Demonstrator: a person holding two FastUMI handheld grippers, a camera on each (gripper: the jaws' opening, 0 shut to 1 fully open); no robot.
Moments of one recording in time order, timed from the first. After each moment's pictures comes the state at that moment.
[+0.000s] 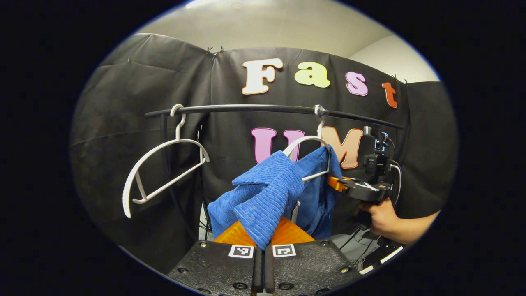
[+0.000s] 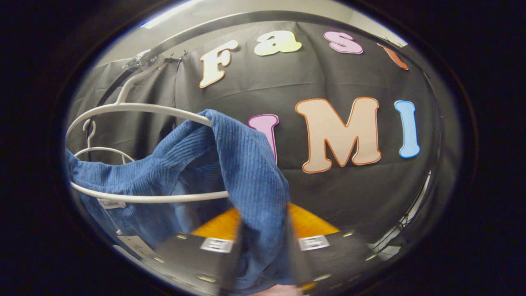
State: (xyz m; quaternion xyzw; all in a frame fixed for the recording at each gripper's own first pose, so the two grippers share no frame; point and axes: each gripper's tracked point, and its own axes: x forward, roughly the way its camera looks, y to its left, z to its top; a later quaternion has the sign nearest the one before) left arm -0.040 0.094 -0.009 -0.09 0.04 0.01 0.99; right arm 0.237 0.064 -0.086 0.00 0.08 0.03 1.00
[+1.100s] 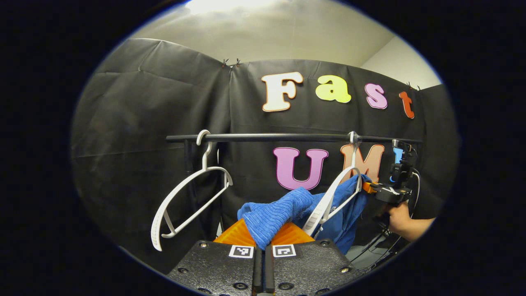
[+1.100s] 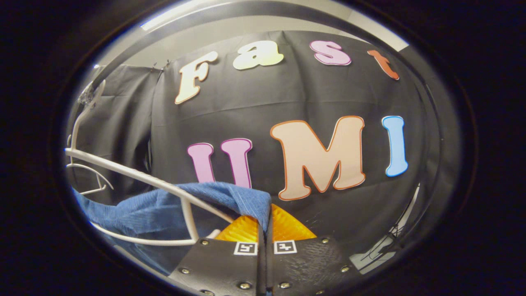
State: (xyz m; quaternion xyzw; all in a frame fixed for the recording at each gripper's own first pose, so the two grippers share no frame) left arm -0.013 0.161 0.026 -0.09 0.00 0.07 0.99; right arm 0.303 0.009 -0.040 -0.01 0.03 -0.04 1.00
